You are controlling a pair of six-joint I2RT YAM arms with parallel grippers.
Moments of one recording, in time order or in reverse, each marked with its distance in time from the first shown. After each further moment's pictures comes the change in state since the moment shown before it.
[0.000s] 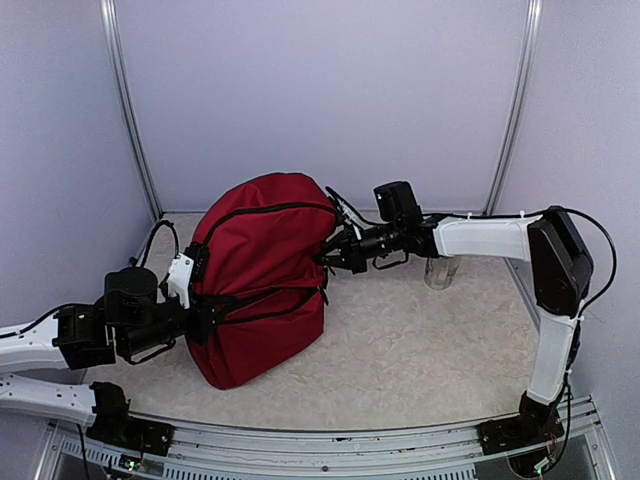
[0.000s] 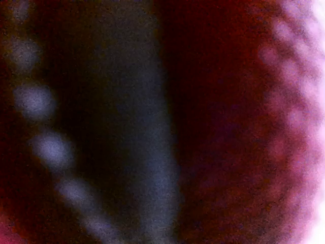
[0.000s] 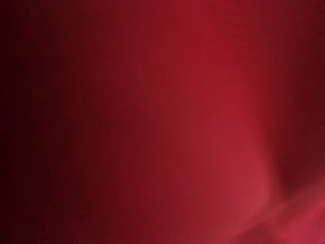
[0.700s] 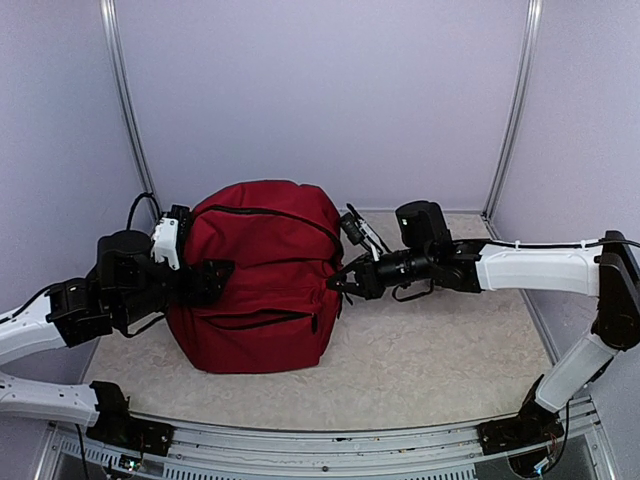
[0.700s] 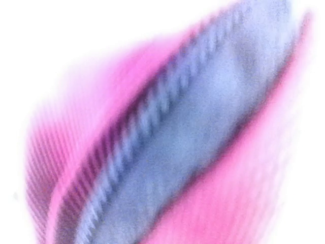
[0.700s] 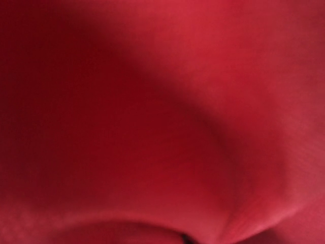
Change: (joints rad) left arm 0.145 0.074 0.157 -0.073 -0.062 -0.050; right arm 0.126 -0.373 -0.373 0.044 0.256 0.396
